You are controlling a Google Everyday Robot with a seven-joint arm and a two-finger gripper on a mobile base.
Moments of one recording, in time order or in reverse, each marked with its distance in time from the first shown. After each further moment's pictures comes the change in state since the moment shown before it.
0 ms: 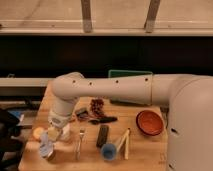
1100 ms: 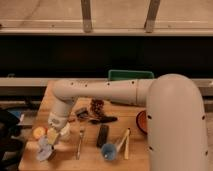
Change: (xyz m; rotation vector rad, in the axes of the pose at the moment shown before) arm -0.011 -0.020 0.044 -0.153 0.045 -0.016
